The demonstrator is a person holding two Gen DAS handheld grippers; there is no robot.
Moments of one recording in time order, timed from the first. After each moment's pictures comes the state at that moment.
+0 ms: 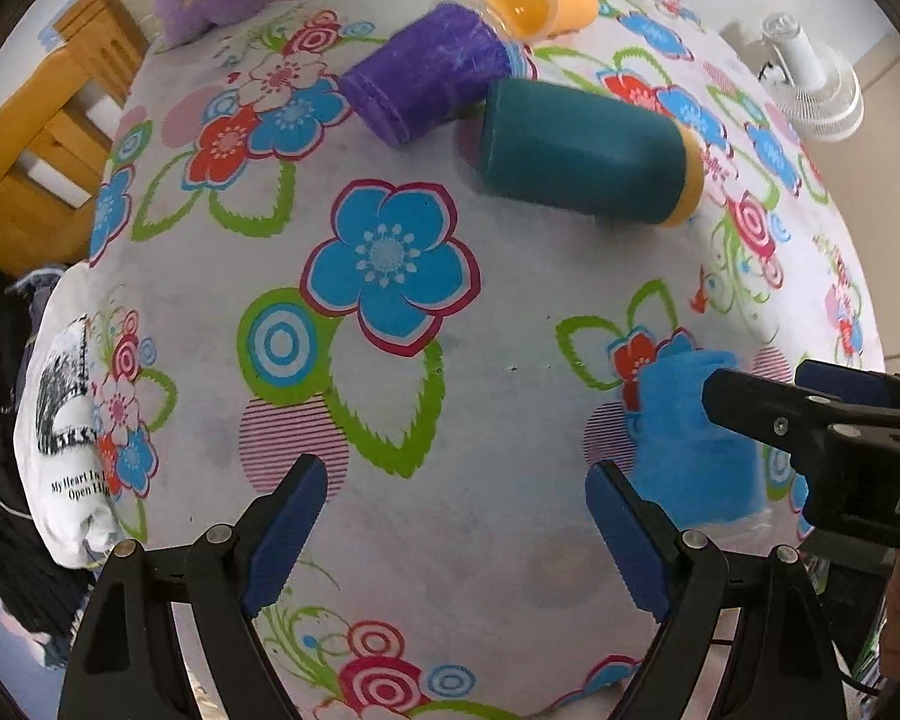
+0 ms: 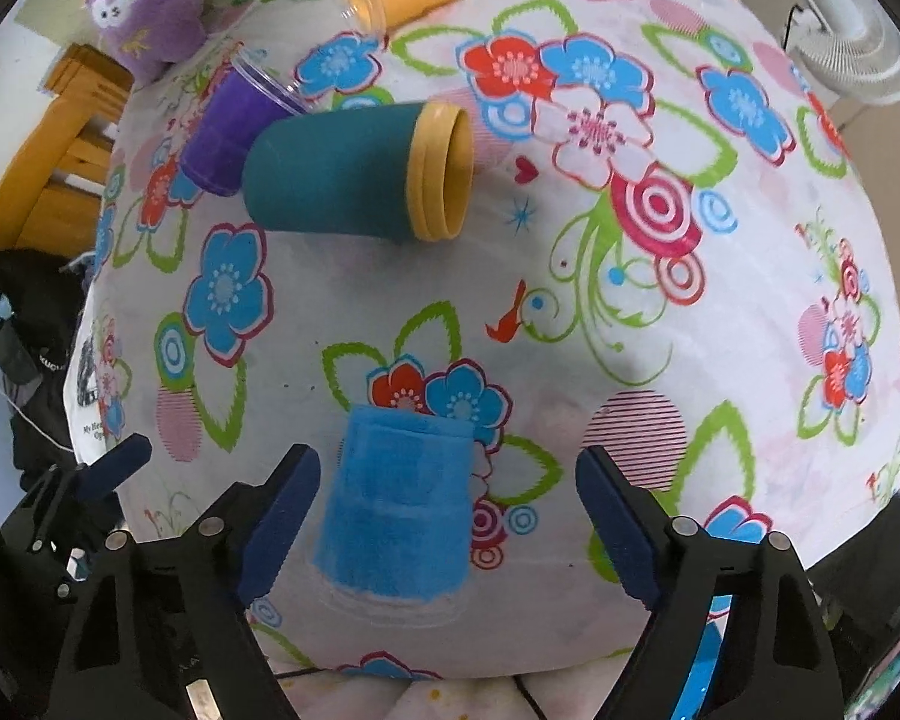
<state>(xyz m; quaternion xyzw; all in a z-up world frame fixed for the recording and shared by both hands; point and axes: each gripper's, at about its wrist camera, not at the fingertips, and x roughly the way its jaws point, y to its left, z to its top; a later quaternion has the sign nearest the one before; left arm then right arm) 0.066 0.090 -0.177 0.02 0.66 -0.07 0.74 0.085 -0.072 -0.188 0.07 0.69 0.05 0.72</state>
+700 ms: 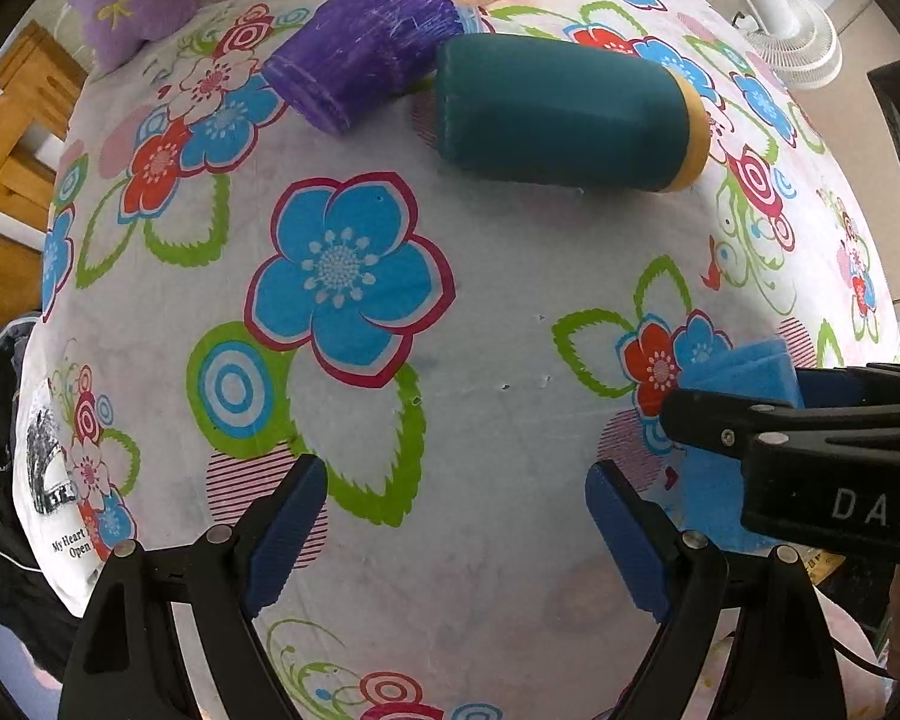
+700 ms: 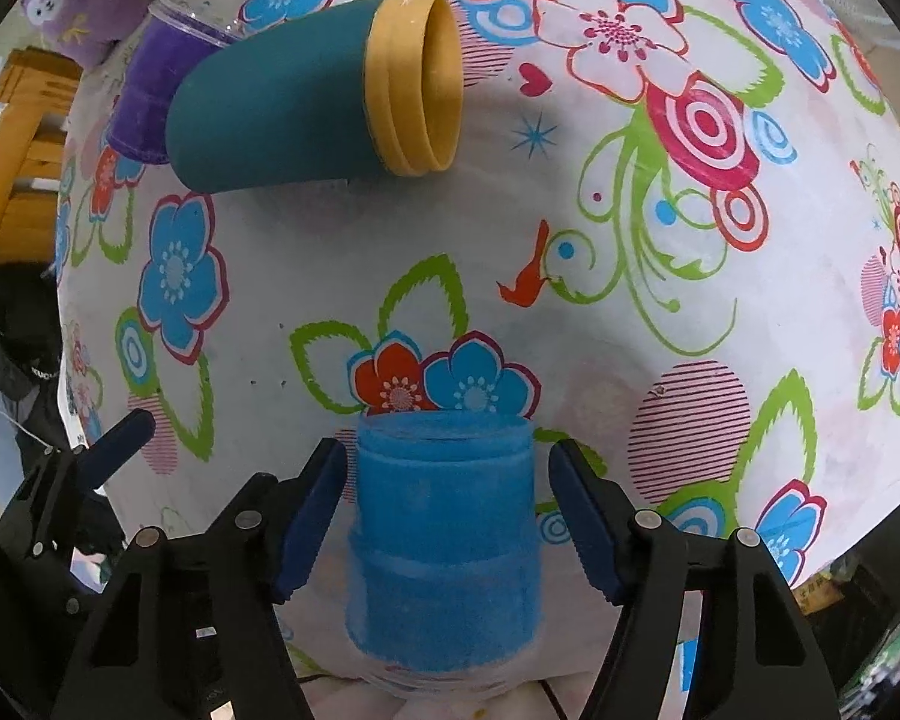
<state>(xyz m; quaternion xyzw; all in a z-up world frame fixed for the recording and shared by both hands) 0.085 0.074 -0.205 0.06 0.67 -0.10 0.73 0.100 -0.063 -0.230 0.09 0.74 0.03 0.67</state>
